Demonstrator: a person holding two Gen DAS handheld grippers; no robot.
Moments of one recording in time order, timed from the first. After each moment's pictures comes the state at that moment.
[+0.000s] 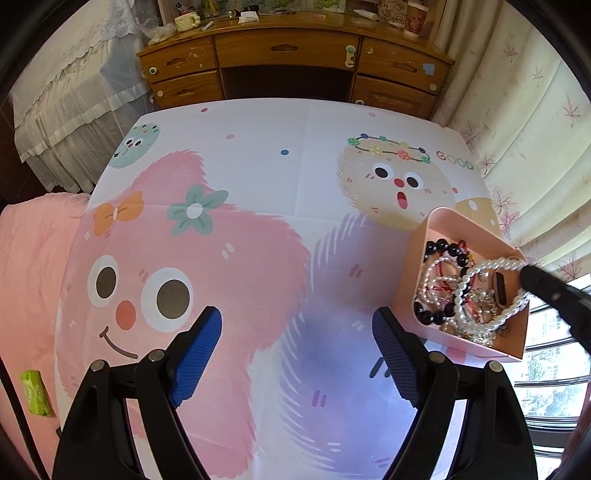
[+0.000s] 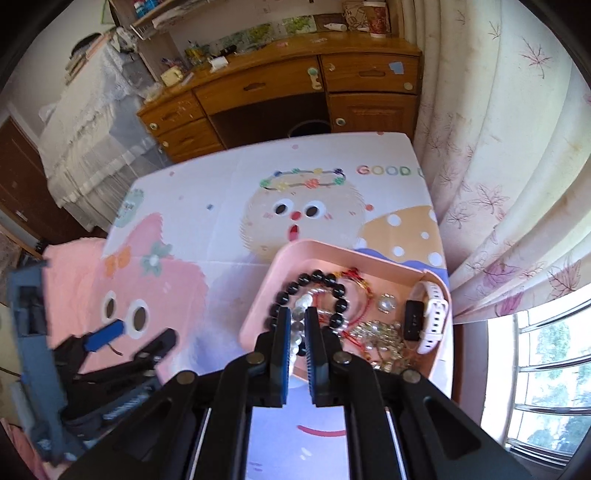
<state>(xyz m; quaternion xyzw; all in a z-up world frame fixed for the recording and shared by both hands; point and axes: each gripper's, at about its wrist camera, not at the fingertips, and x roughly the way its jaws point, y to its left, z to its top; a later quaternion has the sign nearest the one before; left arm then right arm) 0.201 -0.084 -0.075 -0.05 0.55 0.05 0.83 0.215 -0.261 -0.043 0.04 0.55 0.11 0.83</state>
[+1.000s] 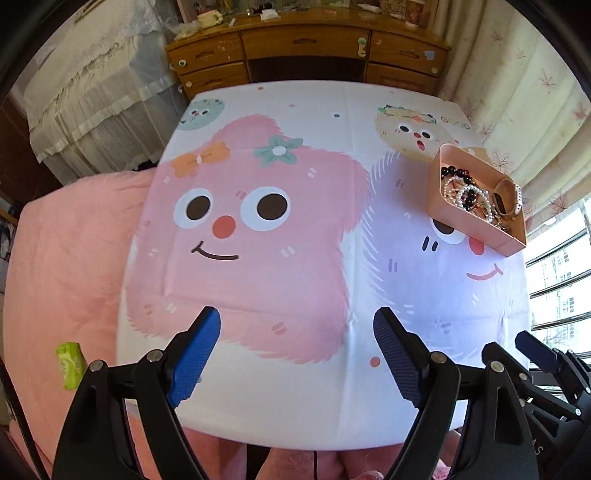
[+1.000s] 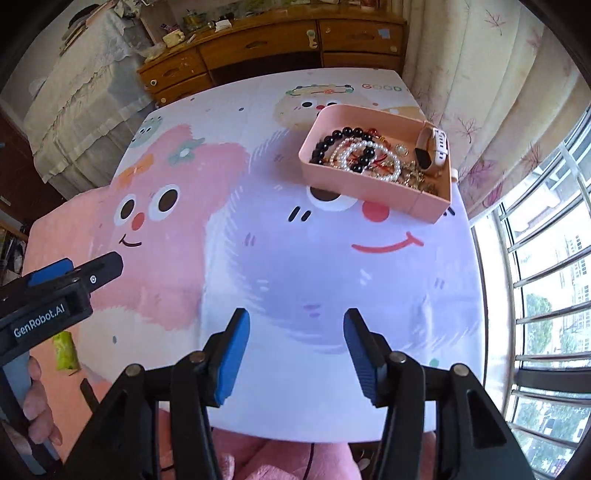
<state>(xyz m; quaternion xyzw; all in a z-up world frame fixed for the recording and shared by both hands) 0.056 -0.011 -0.020 -0.01 0.57 0.06 0.82 0.032 -0.197 -0.039 0.04 0.60 0.07 0.80</state>
